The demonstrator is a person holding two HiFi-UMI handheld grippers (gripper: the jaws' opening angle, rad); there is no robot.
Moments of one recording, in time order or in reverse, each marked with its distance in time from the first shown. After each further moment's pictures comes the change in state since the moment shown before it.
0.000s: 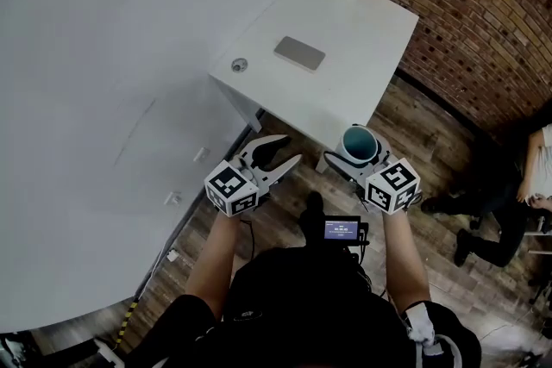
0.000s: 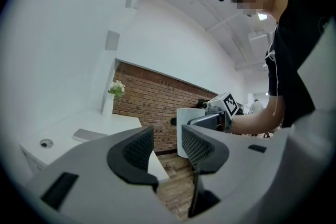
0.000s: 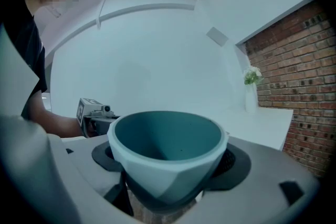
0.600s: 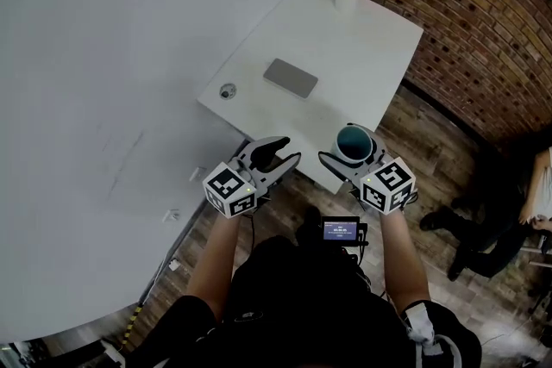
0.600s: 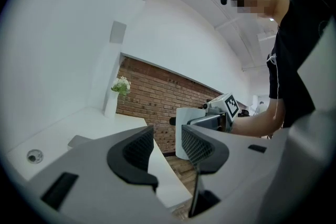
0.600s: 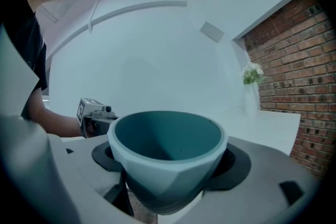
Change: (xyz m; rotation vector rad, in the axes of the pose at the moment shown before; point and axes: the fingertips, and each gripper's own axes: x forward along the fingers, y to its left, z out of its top) left arm 0.081 0.077 0.024 -0.042 0.021 0.028; right arm 0.048 -0.097 0.032 0.015 -0.002 0.038
